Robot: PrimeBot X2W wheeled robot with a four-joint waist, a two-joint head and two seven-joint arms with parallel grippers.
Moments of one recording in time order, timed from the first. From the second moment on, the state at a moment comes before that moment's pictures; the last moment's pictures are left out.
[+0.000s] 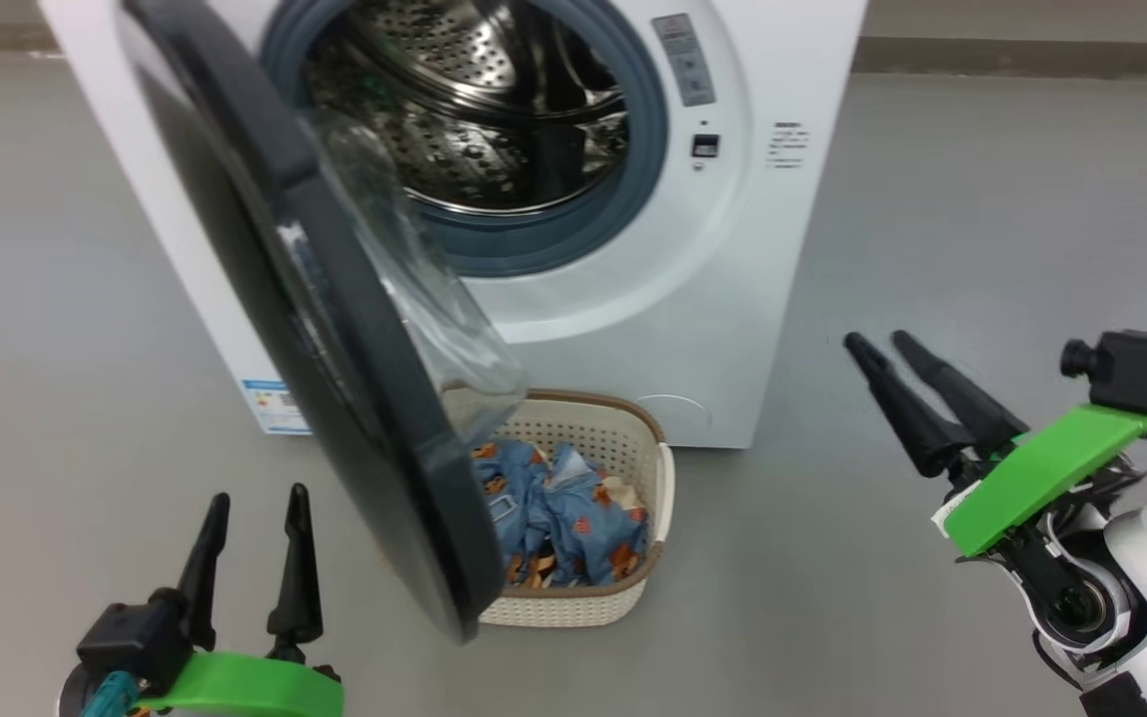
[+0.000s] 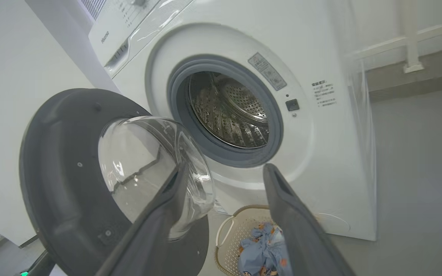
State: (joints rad) left arm -0.14 0.06 -0.07 0.30 -0.33 -0.09 -0.26; right arm -0.36 -0.41 0.38 0.13 1.09 0.12 0.08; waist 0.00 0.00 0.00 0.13
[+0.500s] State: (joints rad) left arm -0.11 0.06 -0.06 0.26 -0.33 -0.08 -0.26; right arm -0.27 -0.39 0.35 0.31 0.84 0.12 -0.24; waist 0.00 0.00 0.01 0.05
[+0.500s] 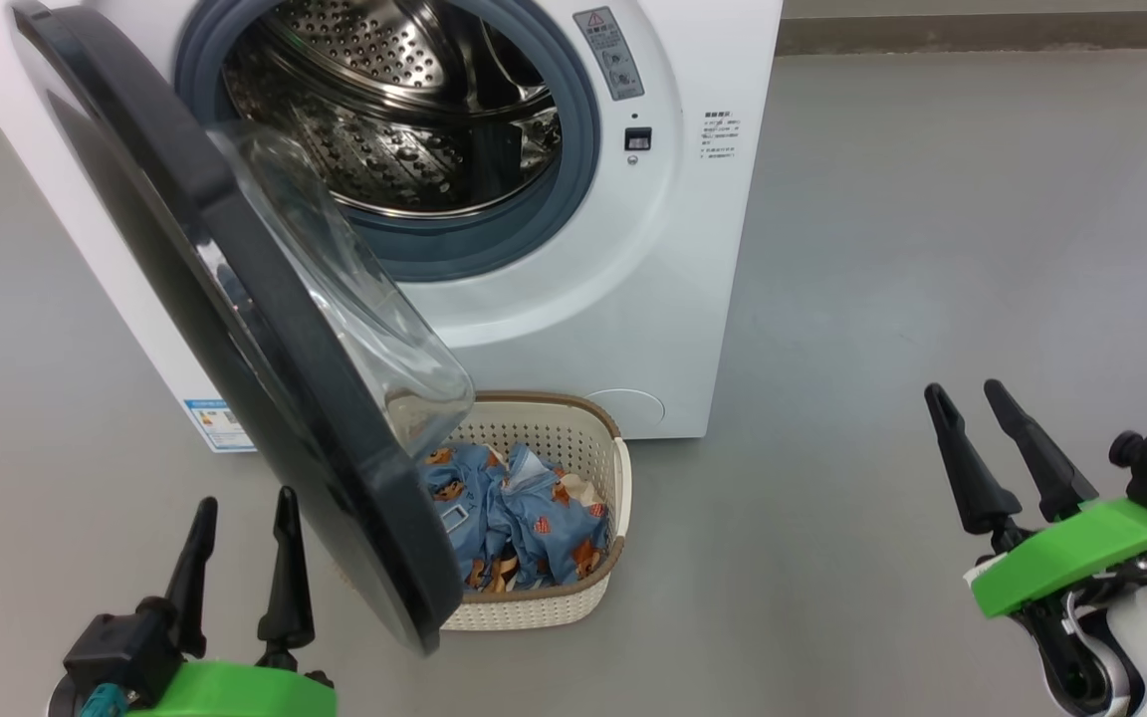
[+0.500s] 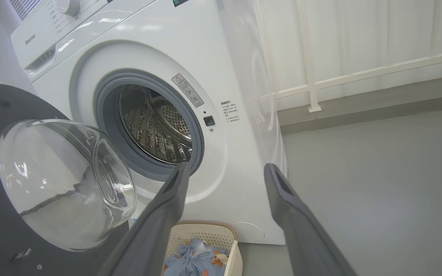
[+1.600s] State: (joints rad) left arm -0.10 0.06 -0.06 0.26 -0.33 -0.08 -0.26; right arm -0.15 -0.29 0.18 0.31 0.52 0.12 -0.25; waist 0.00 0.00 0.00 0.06
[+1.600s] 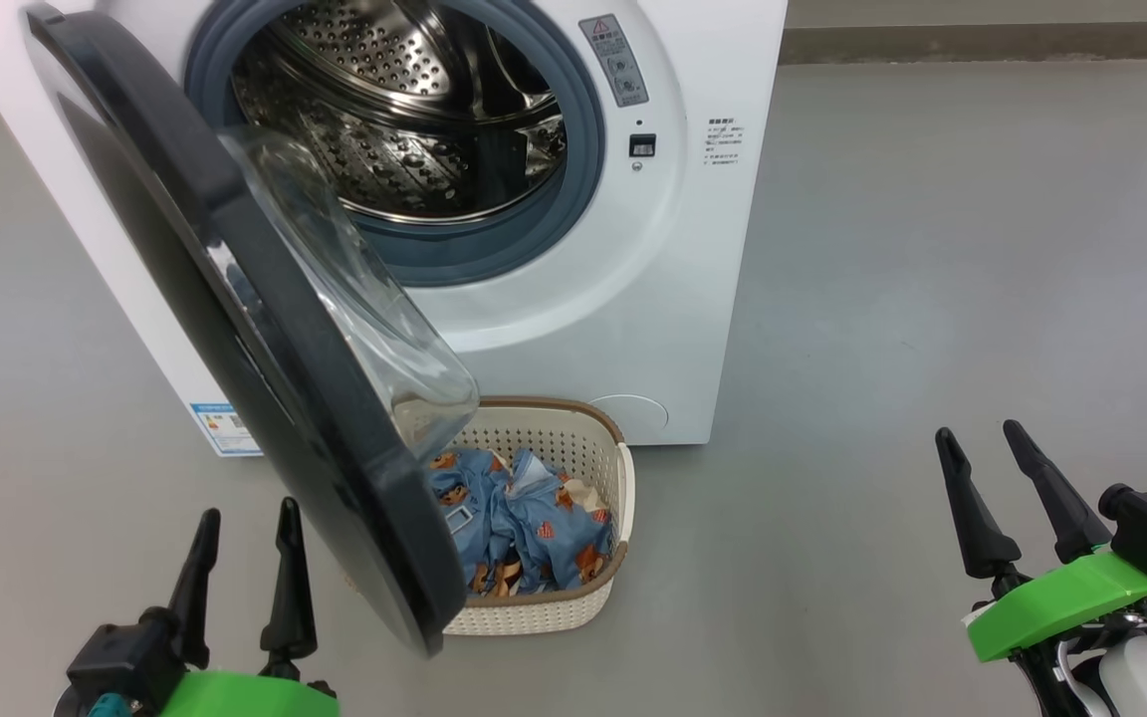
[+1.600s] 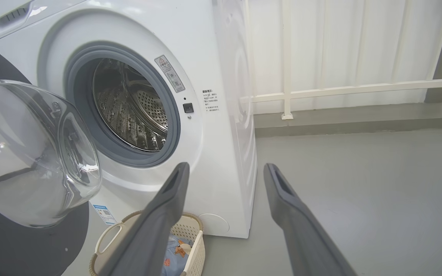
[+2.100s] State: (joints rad) left arm -0.10 0.05 -0.06 0.27 -0.32 -0.08 -0.26; right arm -0.15 -0.28 0.18 0.33 0.51 0.12 -0.25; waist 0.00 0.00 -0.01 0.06
